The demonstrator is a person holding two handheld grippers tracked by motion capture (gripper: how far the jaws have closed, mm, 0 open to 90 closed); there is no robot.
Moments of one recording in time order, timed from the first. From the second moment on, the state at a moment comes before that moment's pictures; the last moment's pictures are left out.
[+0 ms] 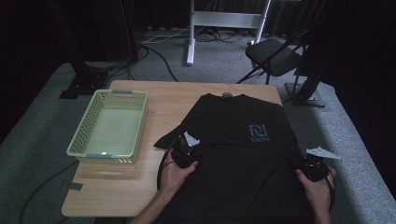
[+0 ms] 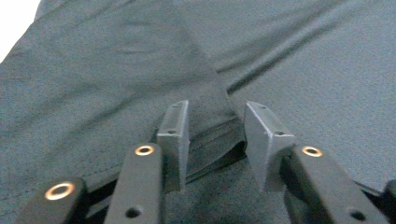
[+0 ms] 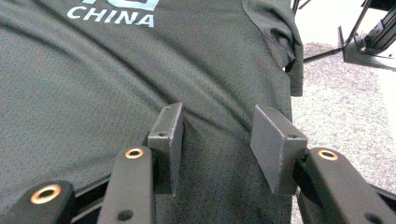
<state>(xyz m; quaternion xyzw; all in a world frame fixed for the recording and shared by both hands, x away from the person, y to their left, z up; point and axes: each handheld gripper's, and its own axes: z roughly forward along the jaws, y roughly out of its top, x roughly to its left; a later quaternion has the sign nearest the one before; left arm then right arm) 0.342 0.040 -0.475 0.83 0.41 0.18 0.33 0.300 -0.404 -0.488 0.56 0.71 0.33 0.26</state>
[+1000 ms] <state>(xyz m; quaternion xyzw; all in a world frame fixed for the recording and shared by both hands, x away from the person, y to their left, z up) 0.339 0.052 -0.467 0.82 0.42 0.18 0.35 0.300 -0.404 -0.488 0.56 0.71 0.33 0.26</state>
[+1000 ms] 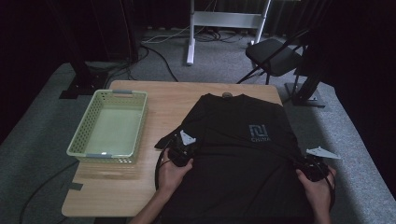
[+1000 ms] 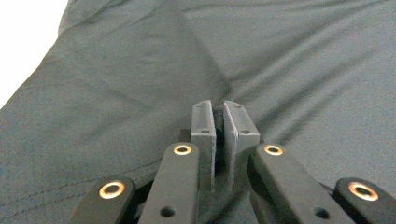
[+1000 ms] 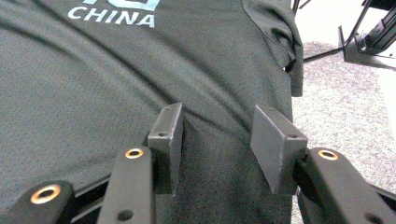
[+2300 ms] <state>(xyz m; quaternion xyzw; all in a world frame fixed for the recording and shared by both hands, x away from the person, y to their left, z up) 0.357 0.077 -0.455 0.80 0.45 0.20 0.35 0.300 -0.404 -0.488 0.56 0.71 0.33 0.26</state>
